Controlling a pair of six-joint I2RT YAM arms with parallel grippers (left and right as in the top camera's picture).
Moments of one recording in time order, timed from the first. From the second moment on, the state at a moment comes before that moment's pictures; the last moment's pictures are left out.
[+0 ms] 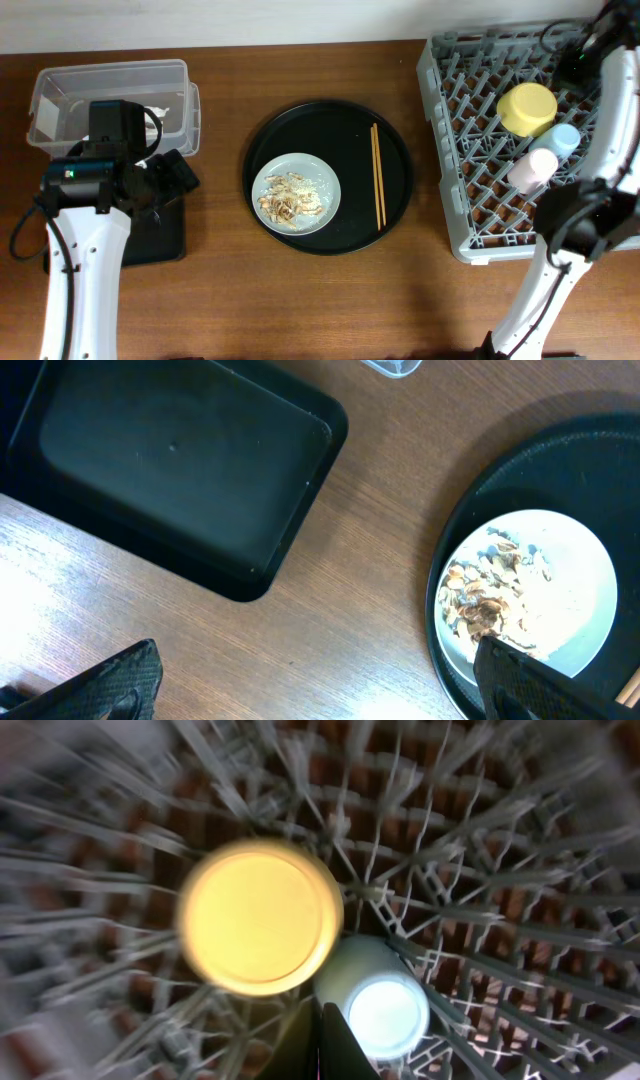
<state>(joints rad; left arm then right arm) 0.04 1.39 1.46 -1.30 -0.11 -0.54 -0.34 2.32 2.67 -1.45 0.09 0.14</state>
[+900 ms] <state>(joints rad) 0.04 1.39 1.45 -1.29 -0.11 -0.54 0.14 1.75 2.59 -1.69 -0.39 0.18</state>
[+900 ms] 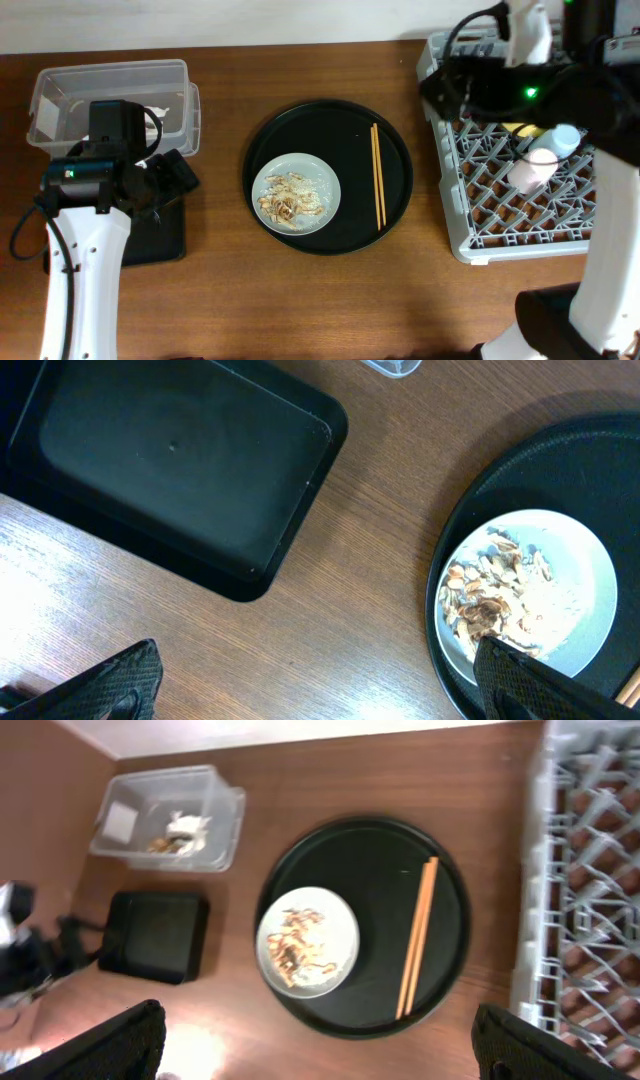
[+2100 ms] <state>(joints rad) 0.04 1.39 1.46 -1.29 -0.11 -0.54 0.27 1.71 2.49 -1.69 -0.48 0.18</state>
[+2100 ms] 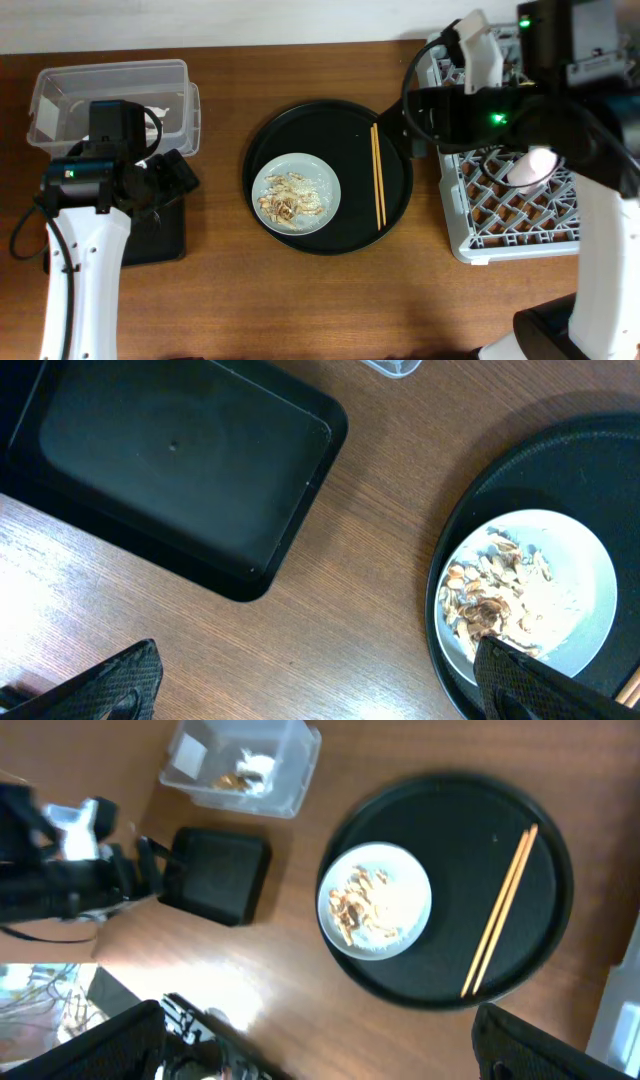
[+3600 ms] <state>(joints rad) 0.04 1.39 1.46 -1.29 -0.11 -0.54 0.27 1.77 2.20 -1.59 -0.47 0.21</state>
